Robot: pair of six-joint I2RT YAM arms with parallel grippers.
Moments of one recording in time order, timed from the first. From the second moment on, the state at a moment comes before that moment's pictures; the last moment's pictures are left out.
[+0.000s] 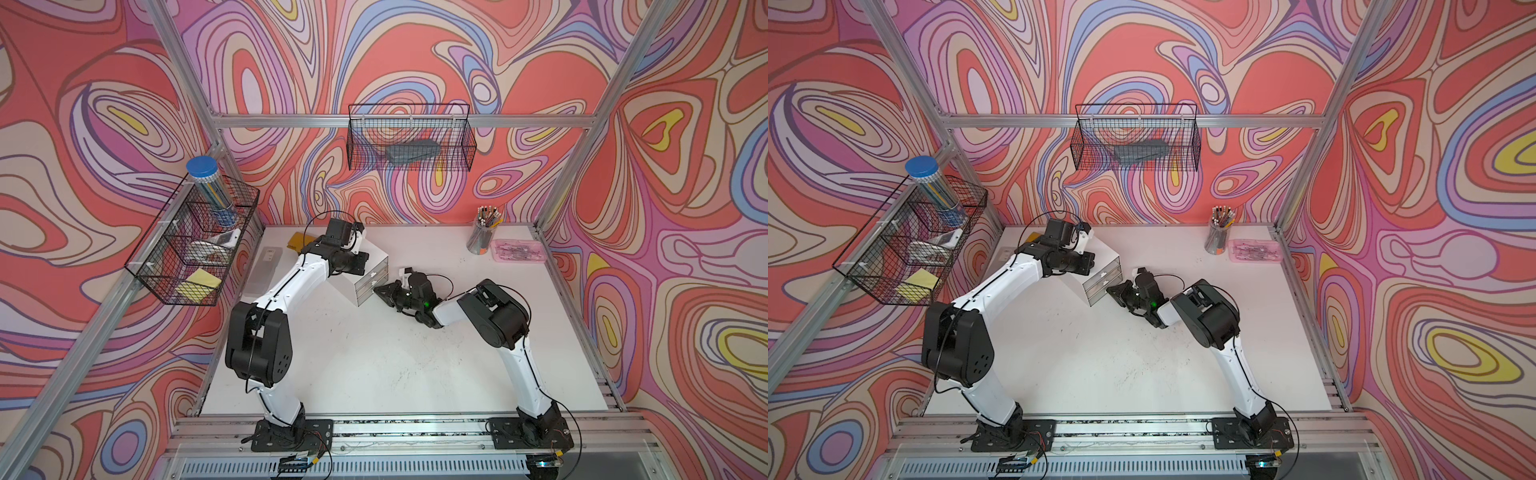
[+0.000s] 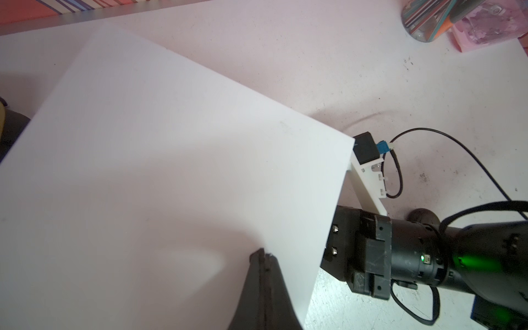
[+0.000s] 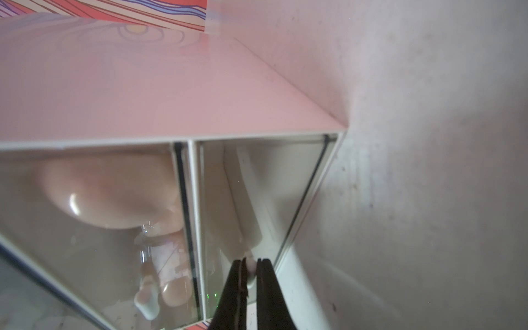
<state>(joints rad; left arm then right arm) -0.29 1.75 1.45 -0.62 0.19 -0.04 0.63 2.30 1.19 0.80 -0.40 1.33</state>
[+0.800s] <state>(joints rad) -0.29 1.75 1.45 -0.62 0.19 -0.04 0.62 2.22 1.08 0.78 -0.39 1.32</state>
